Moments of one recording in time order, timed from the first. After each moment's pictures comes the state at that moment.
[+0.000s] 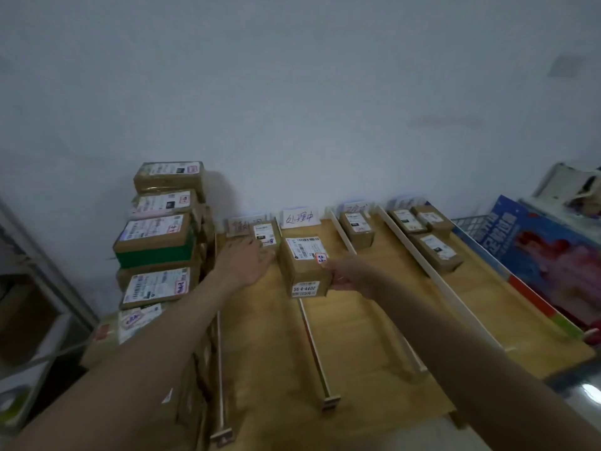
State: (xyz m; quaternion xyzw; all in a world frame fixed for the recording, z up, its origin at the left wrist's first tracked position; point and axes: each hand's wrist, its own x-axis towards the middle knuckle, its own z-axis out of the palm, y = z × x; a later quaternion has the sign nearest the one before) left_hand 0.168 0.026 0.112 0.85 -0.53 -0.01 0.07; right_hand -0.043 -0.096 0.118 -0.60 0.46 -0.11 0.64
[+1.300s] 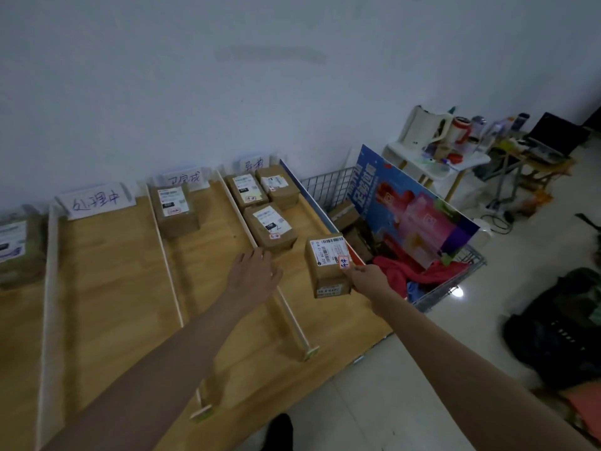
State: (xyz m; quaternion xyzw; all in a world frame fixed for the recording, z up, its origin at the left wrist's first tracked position) left_hand -0.248 -0.375 -0.004 0.77 -0.64 -0.07 0.03; right_hand -0.483 -0.443 0.014 -0.53 0.68 -0.19 0.46
